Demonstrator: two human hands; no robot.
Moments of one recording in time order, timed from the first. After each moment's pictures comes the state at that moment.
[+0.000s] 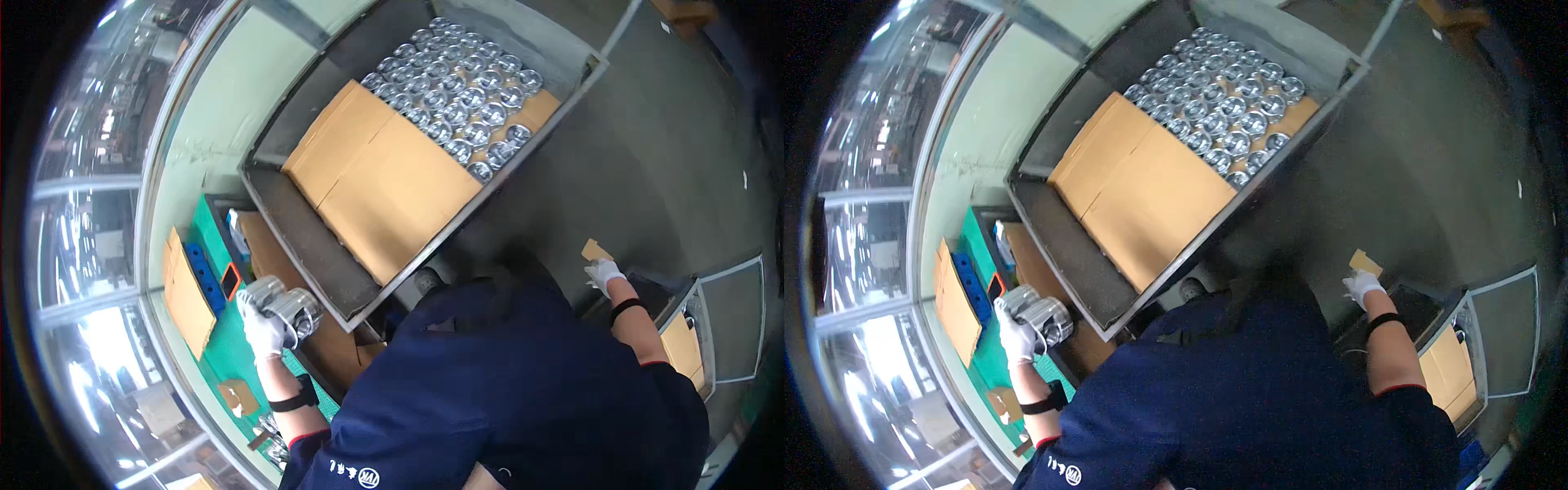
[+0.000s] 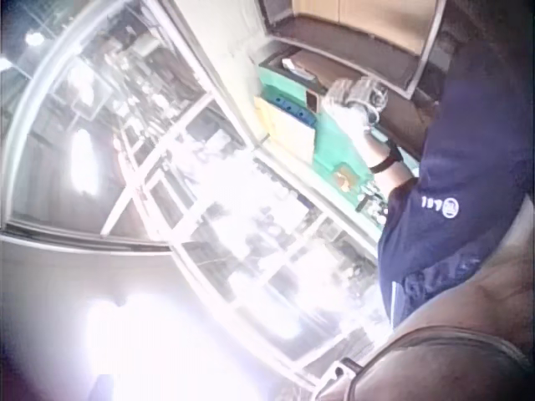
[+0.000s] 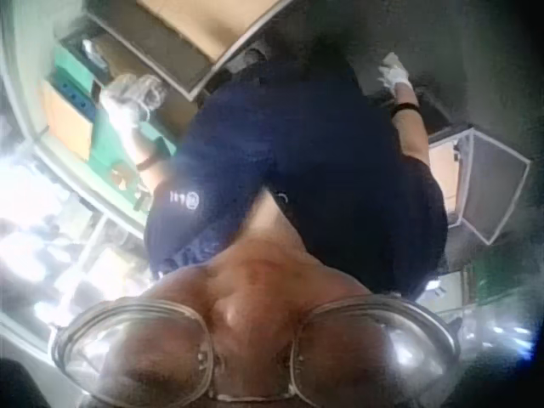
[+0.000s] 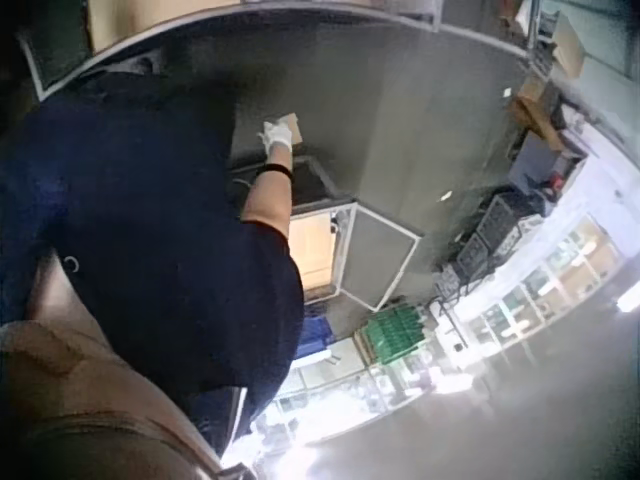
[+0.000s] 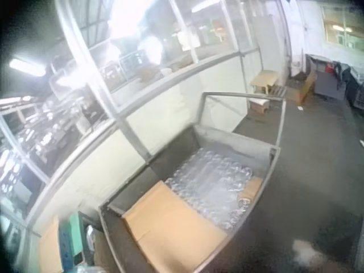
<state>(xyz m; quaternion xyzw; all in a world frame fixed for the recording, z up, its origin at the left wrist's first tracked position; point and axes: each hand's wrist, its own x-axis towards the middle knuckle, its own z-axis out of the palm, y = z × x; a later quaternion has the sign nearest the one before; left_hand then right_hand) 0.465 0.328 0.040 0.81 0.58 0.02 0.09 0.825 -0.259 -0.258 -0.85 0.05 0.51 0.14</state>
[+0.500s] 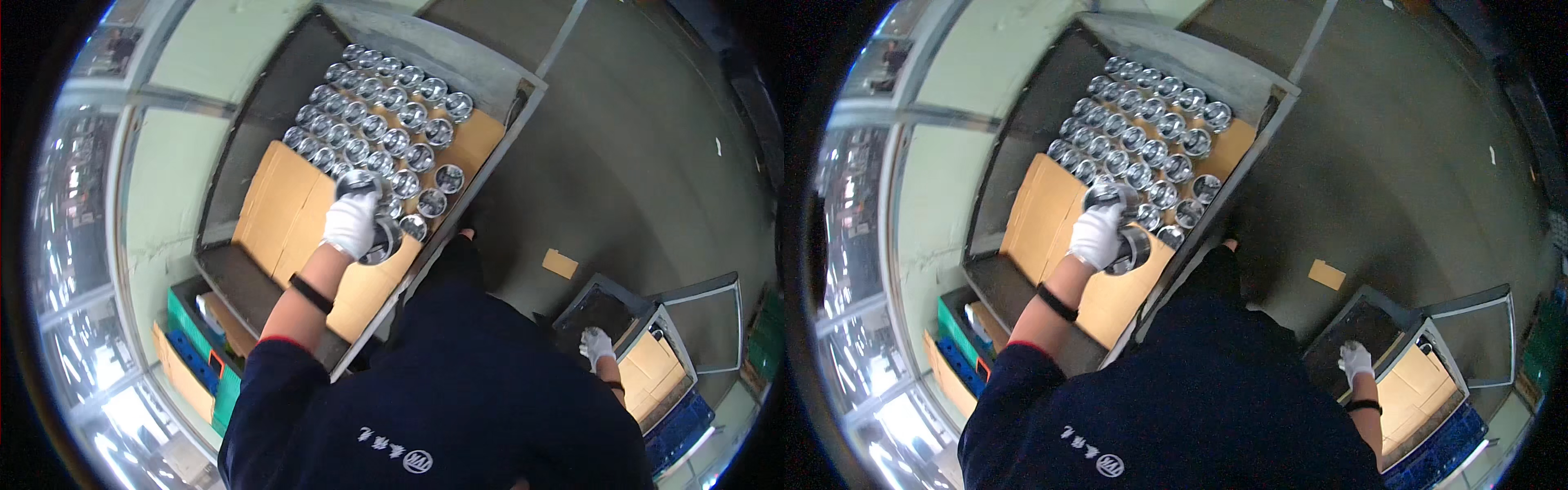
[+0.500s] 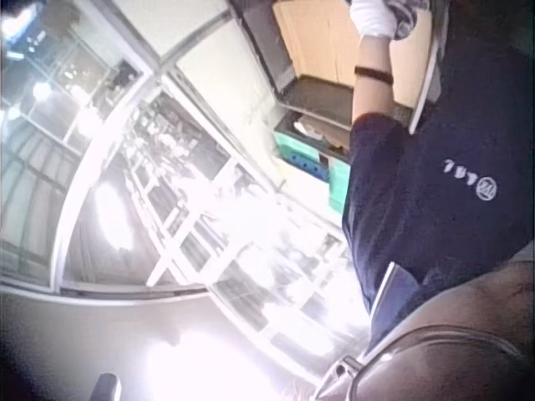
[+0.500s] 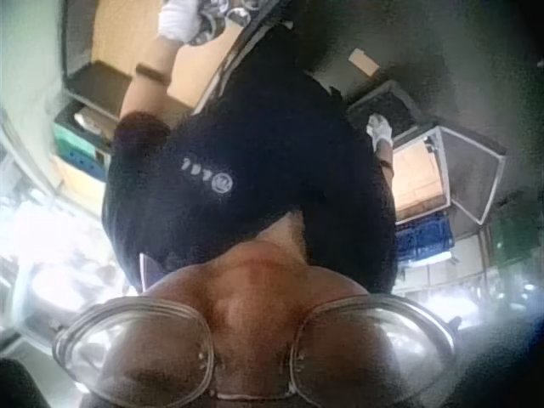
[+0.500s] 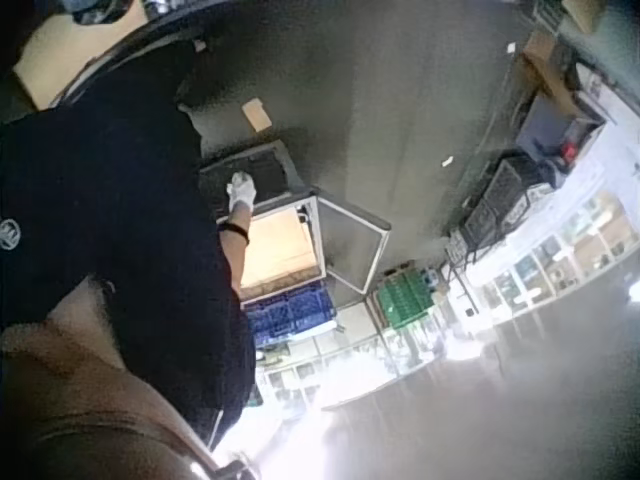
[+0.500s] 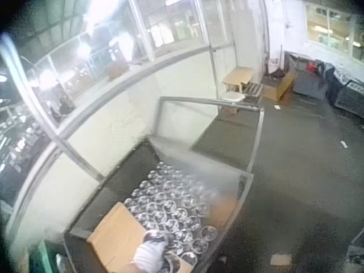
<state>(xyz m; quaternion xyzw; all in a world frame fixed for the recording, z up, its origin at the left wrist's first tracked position) 0.968 0.216 -0.107 0.99 -0.01 -0.16 0.02 0.790 -0.442 -0.251 -0.64 0.49 0.37 0.45</state>
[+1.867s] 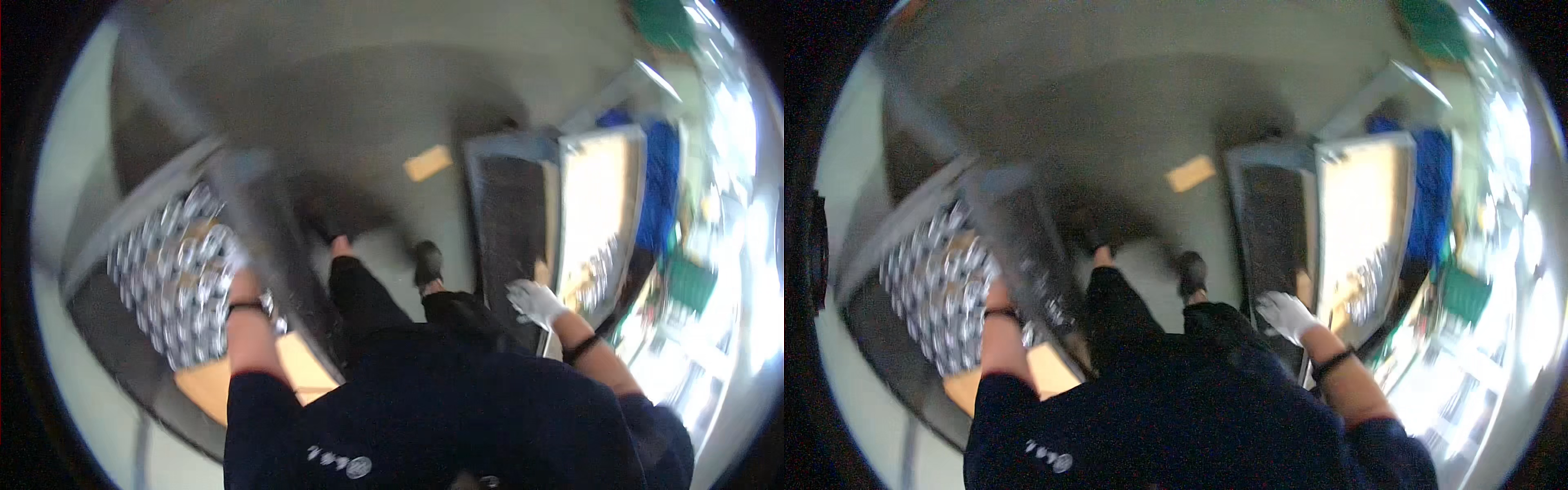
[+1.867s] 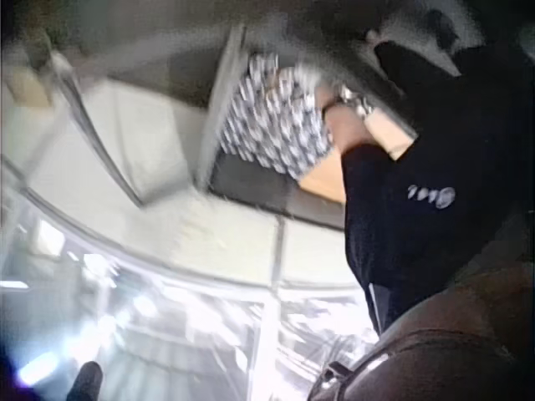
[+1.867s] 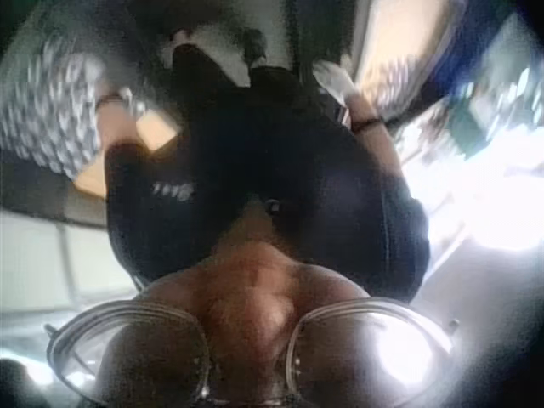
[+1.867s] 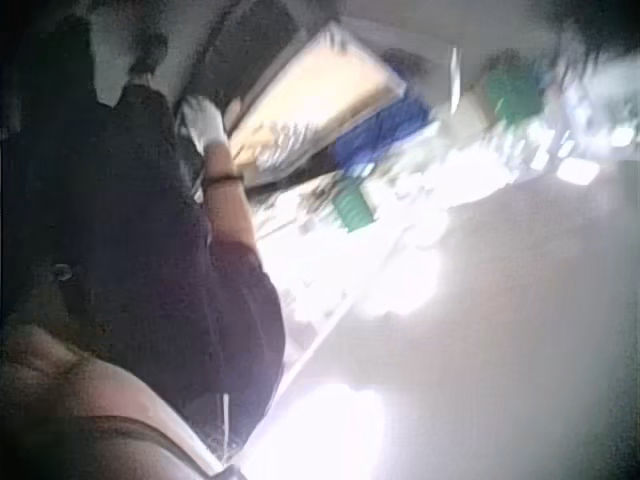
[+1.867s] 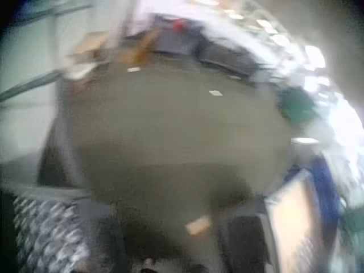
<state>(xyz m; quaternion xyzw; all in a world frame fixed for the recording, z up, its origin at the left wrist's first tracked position) 1.106 0.174 -0.536 0.94 -0.15 -0.27 0.12 0.746 -0.354 -0.180 -0.86 -0.14 0.49 0.04</state>
